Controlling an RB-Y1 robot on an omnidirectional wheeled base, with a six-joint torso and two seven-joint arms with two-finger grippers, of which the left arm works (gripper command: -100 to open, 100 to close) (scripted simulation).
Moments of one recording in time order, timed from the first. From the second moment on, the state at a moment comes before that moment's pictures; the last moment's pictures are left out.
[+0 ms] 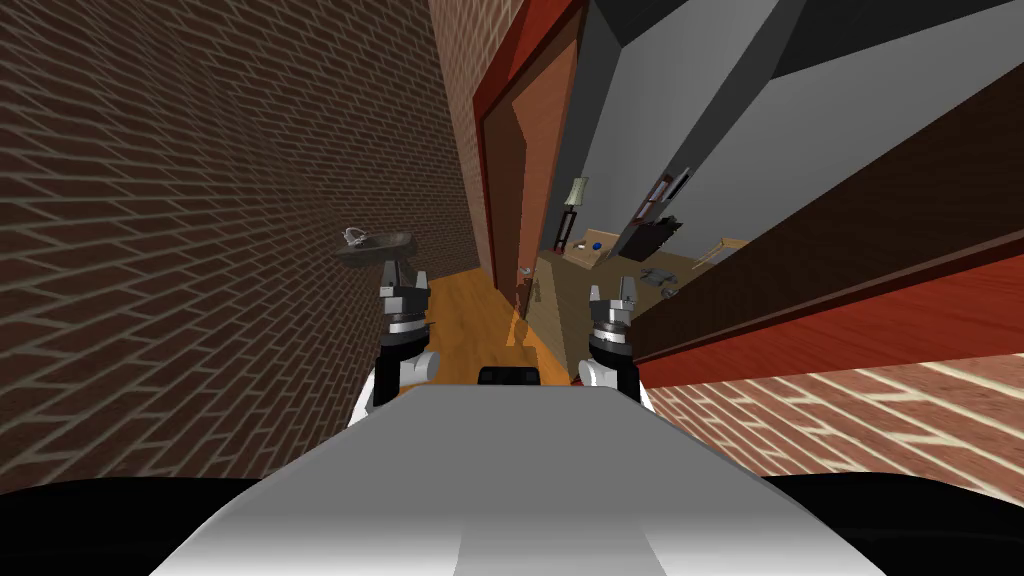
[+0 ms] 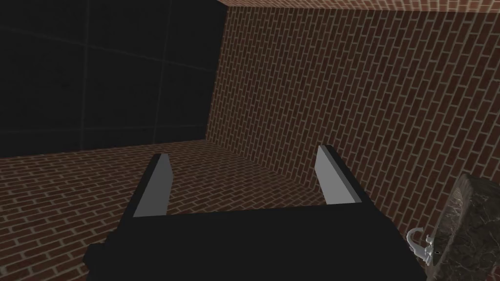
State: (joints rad) arm 0.49 0.03 0.05 -2.31 -0.01 -0.48 0.05
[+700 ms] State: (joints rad) arm 0.46 0.05 0.01 -2.19 -0.01 -0.50 0.06
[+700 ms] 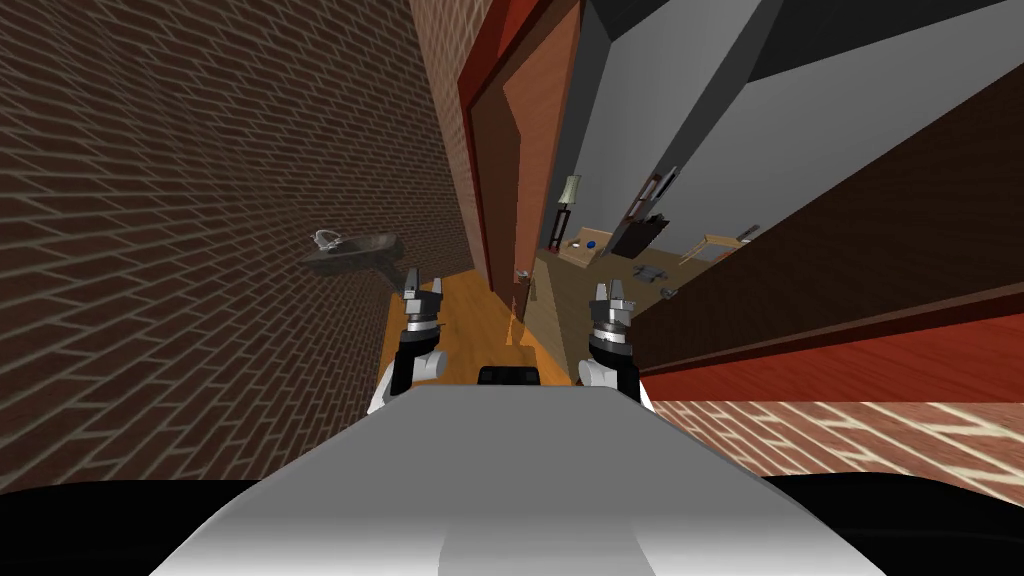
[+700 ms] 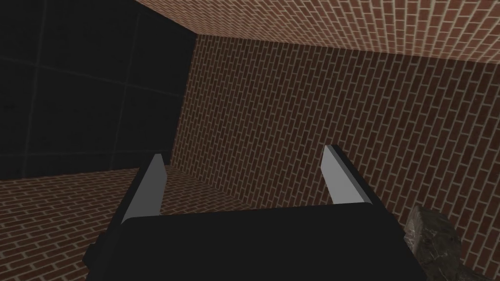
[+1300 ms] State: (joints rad) arm 0.41 0.07 -0.04 -2.06 -0.02 -0.52 0.06
